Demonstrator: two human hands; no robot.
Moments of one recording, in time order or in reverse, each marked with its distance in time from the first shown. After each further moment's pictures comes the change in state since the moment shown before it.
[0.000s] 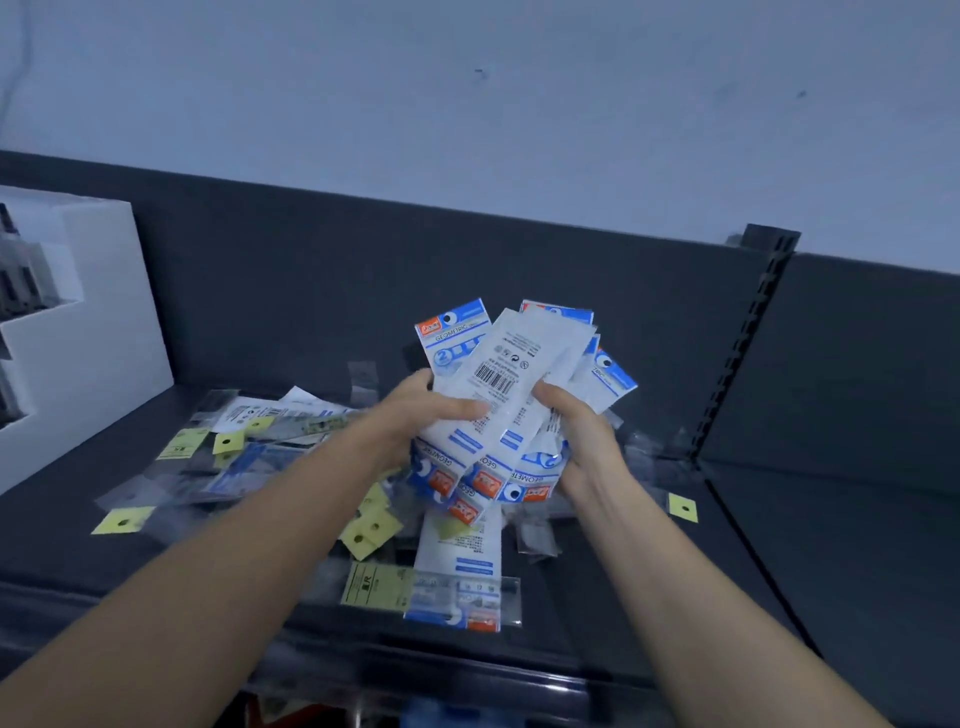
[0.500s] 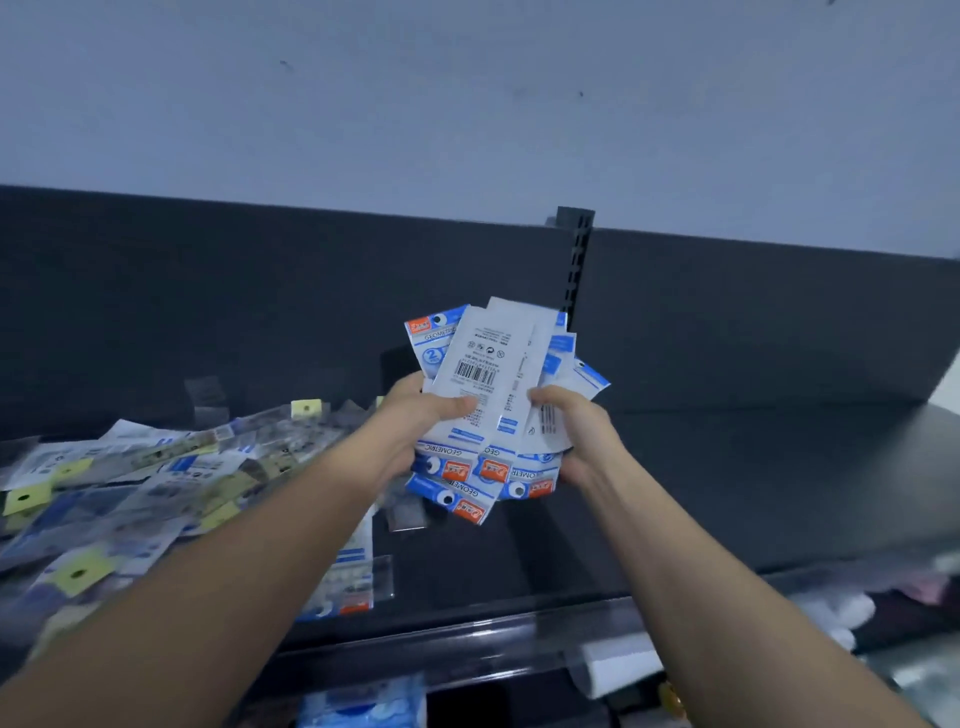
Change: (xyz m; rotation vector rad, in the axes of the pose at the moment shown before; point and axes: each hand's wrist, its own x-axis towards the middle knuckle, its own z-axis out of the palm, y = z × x) left_hand -0.006 -0.004 0.131 -0.063 -0.191 0.023; right_hand -0.064 -0.079 -0.096 -0.149 0.235 -0.106
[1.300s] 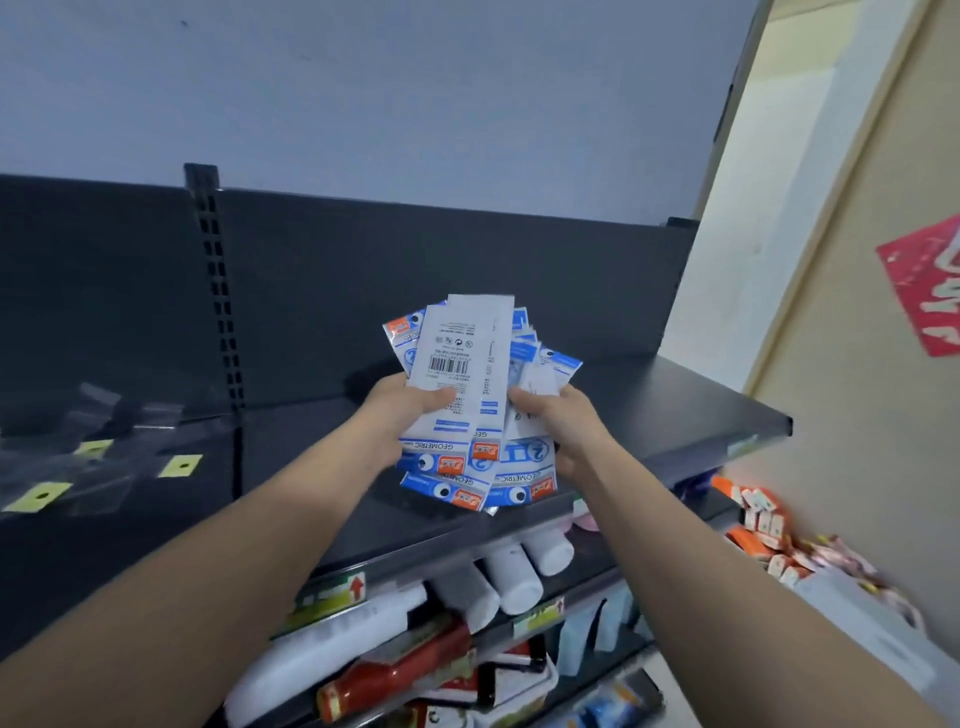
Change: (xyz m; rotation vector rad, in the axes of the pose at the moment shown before) left_hand 0.042 -0.058 0.377 -0.021 -0.169 -0.107; right_hand -0.011 -0.160 -0.346 -0.252 0.217 -0.116
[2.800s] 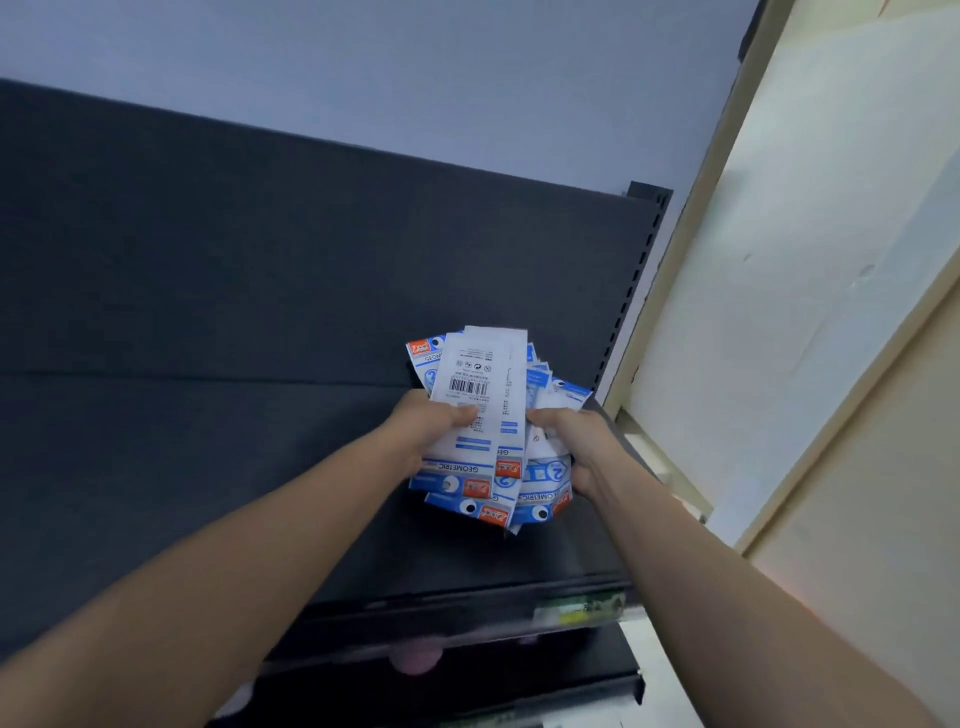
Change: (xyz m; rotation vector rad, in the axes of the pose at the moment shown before) left_hand 0.266 -0.082 0.364 0.043 0.274 -0.156; right_hand 0.323 -0.044 -0.346 -0.128 -0.108 0.224
